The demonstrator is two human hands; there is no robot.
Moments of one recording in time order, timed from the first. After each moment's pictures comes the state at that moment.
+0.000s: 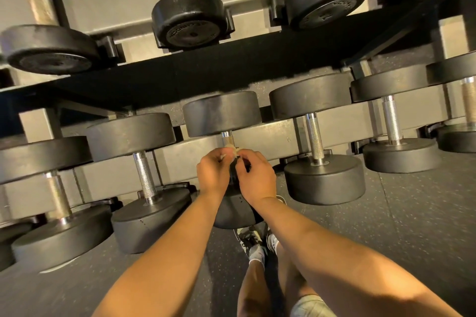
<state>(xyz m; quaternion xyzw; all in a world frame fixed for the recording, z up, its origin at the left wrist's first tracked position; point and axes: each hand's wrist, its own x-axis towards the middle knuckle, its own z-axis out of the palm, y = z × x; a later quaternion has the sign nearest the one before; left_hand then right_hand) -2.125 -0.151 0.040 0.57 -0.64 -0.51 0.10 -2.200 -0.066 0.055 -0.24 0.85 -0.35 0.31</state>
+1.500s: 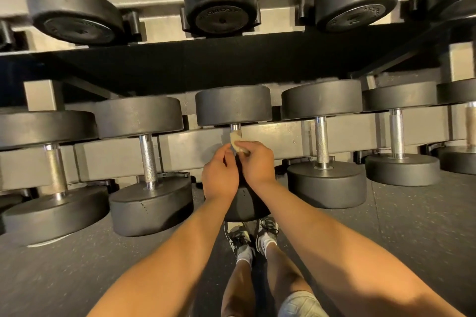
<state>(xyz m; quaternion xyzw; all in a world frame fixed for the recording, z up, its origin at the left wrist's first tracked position) -2.116 -0.123 0.060 0.63 -0.61 -0.47 0.09 -2.208 -0.089 0.044 -0.31 0.83 -0.34 0.33</state>
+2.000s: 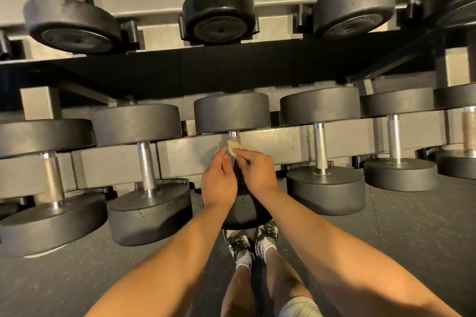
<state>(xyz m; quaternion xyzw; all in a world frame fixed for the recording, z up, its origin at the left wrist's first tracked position) -2.116 -0.125 0.063 0.62 -0.59 -0.50 0.08 -2.217 -0.088 0.050 -0.28 0.79 -0.37 0.39</state>
